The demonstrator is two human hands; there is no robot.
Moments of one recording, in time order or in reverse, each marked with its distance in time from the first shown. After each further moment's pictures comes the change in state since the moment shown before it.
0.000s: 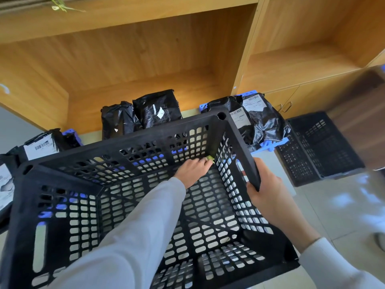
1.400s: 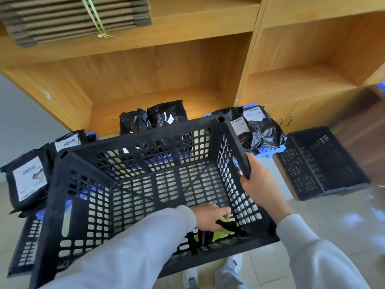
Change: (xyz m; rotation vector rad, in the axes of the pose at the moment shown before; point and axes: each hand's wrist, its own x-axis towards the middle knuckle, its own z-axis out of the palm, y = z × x) left_hand -0.079 0.117 -0.046 -0.689 -0.514 0.055; right_hand -0.002 0.001 -0.001 -0.015 -0.013 -0.003
